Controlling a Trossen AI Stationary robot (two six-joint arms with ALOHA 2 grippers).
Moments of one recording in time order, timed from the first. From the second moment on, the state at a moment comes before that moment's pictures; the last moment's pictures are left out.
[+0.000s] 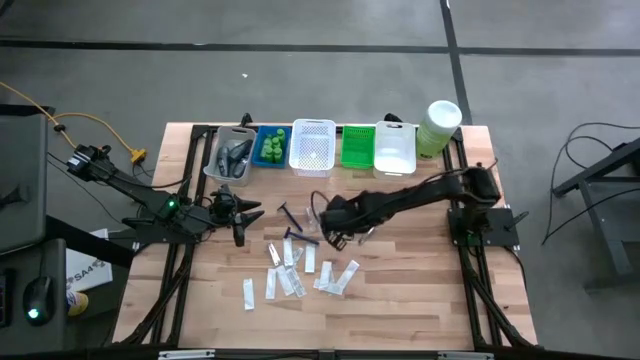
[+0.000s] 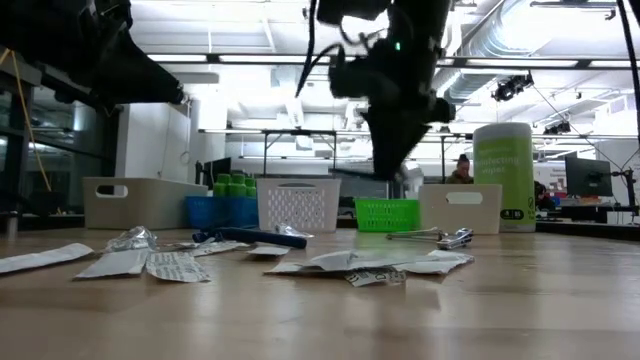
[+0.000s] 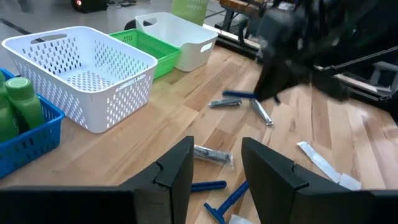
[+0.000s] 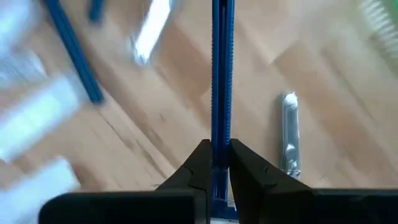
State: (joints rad) left arm -0.46 0.64 0.32 0.00 -0.79 -0.54; right arm 0.12 1.90 1.47 -0.93 0.30 0.80
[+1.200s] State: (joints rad) left arm -0.46 0.64 0.32 -0.01 -0.80 -0.55; right arm -0.51 1.95 1.47 -0.80 0.34 0.44
